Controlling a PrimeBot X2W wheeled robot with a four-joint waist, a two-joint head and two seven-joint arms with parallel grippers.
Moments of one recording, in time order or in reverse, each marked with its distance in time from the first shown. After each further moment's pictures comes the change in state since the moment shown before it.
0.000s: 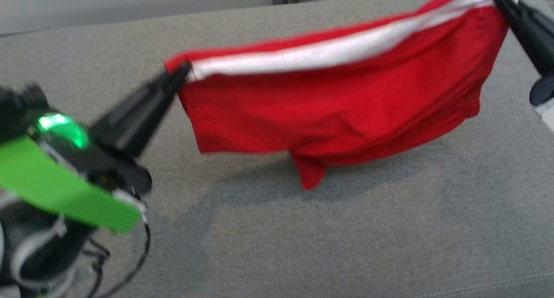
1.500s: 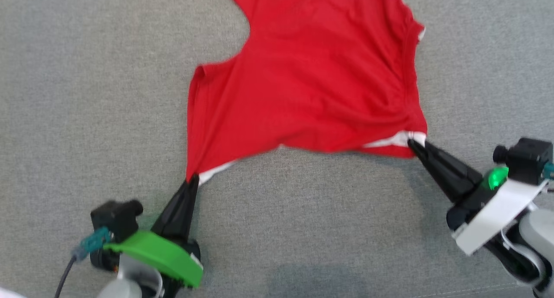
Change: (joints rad) left arm 0.181 -0.081 -0.270 0.663 0.233 0.035 -0.559; right arm 0.124 -0.012 0.483 0.167 -0.131 0.000 -0.394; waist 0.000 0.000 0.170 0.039
